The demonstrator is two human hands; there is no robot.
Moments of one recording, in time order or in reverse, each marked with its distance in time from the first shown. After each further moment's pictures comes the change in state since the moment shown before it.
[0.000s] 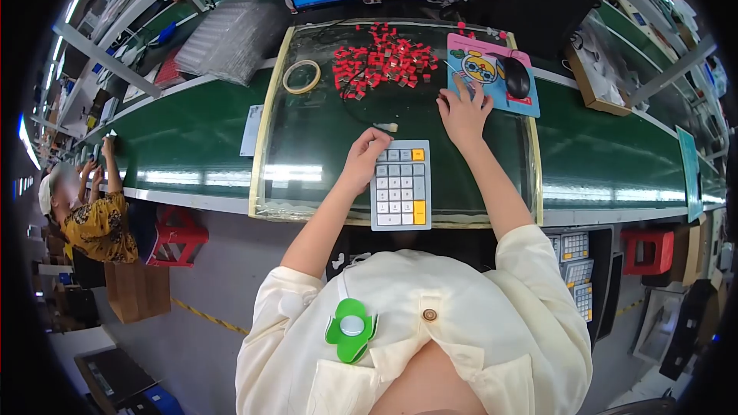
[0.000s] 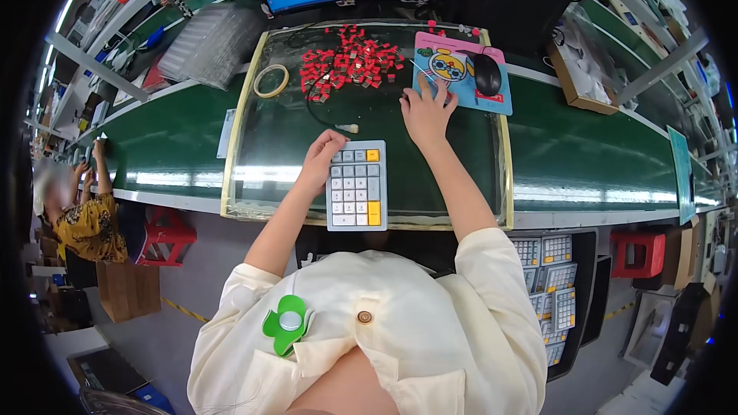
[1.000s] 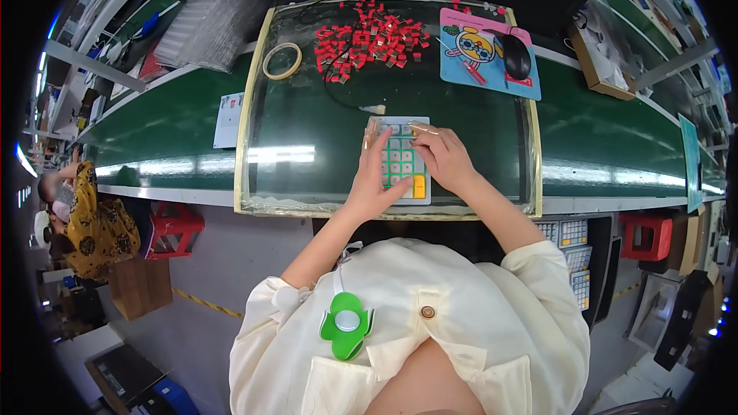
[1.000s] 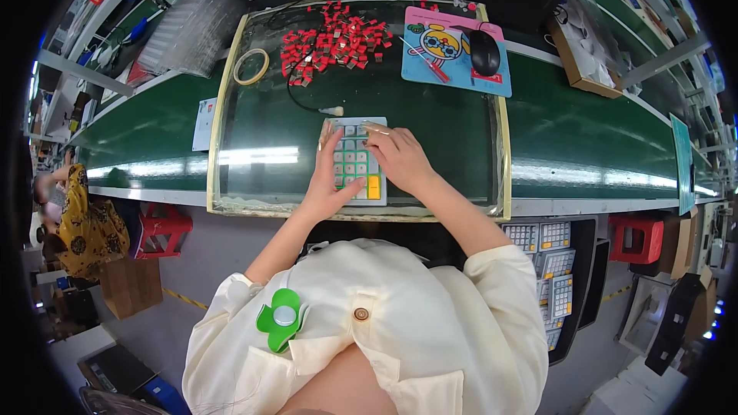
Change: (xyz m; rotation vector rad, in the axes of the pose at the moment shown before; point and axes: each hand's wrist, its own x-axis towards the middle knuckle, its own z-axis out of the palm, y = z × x) left_hand -0.045 -0.017 0.034 0.850 -0.061 0.408; right_hand -0.057 -0.026 -0.066 0.698 -0.167 -0.248
